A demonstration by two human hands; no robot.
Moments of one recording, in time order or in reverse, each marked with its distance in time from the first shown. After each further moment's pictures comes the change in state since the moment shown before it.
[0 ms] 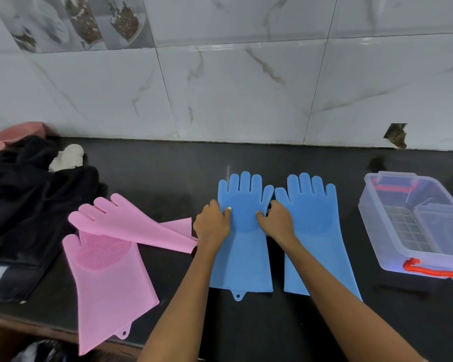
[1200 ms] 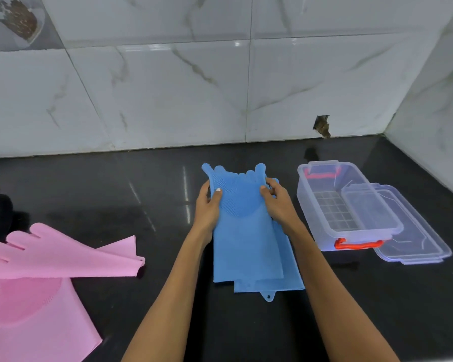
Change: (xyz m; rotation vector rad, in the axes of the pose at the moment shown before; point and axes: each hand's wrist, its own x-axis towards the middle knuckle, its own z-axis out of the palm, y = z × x) left_hand -0.006 0.096 0.025 -1.214 -0.390 0.019; right_hand 0.010 0.049 -0.104 0.458 0.082 0.093
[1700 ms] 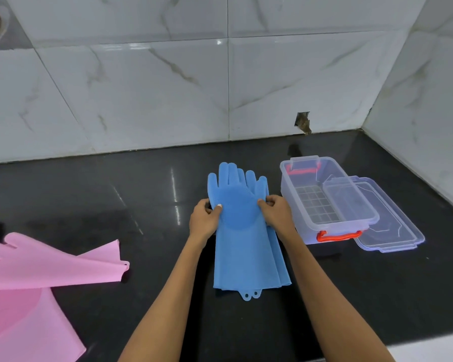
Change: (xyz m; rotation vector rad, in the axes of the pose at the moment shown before) left_hand 0.001 -0.029 0.013 0.487 0.024 -0.100; right_hand -0.010 0.033 -0.018 -0.109 0.166 0.130
